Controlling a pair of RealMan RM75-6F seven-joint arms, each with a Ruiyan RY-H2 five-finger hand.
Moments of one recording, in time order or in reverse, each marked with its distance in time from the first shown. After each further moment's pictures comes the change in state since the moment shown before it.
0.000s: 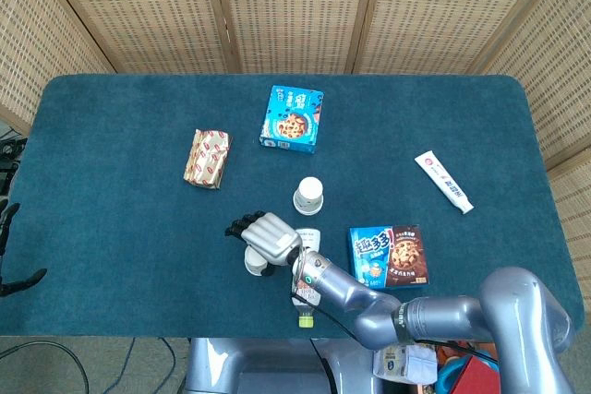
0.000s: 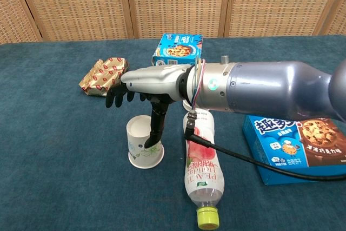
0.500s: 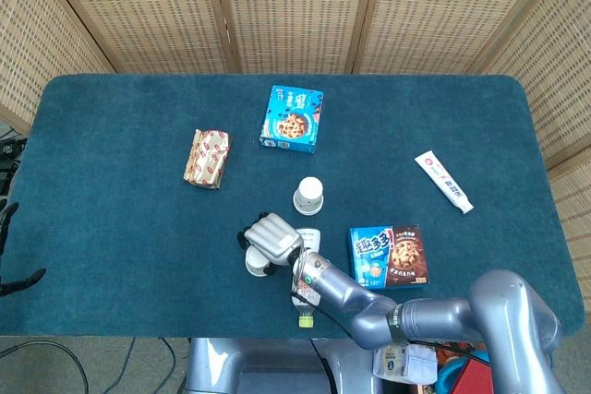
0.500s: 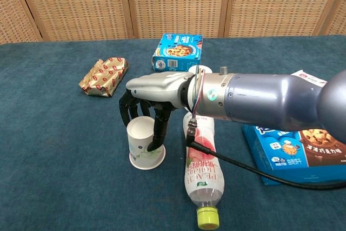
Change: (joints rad) left arm -0.001 0.002 -0.001 0.000 -0.003 -0.003 -0.007; right arm -0.009 -0.044 -0.014 0.054 0.006 0.024 -0.011
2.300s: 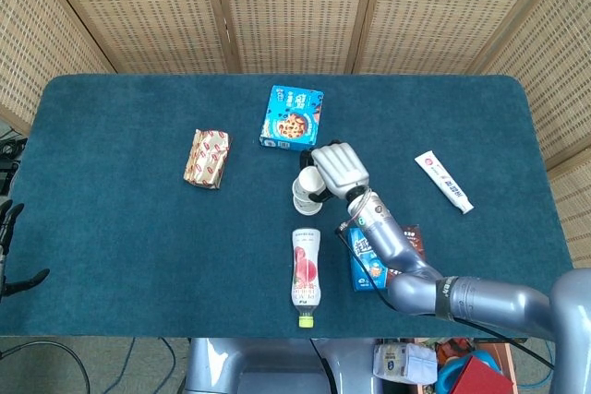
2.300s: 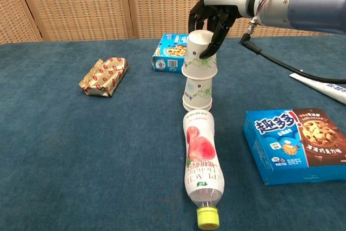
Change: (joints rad) left arm -0.007 -0.003 0.005 -0.004 -0.005 -0.015 0.014; right arm -0.060 0.292 0.119 -0.090 0.251 0.120 -0.037
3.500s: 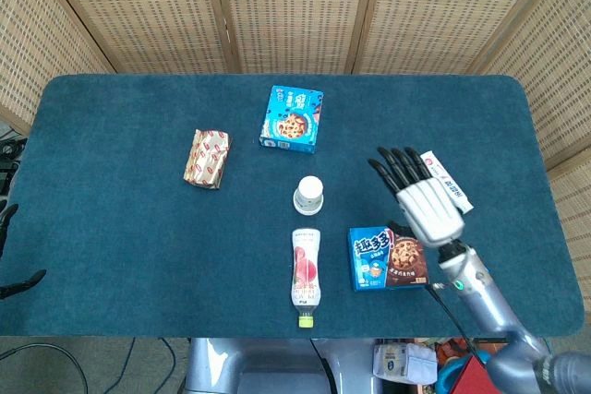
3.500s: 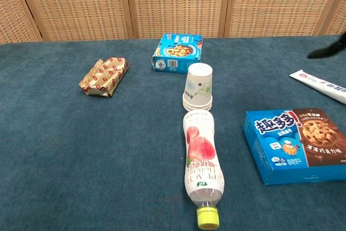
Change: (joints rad) left arm 0.016 -0.009 0.007 0.037 0.047 0.055 -0.055; right arm -0.476 0.252 -0.274 -0.191 -0.728 0.502 0.198
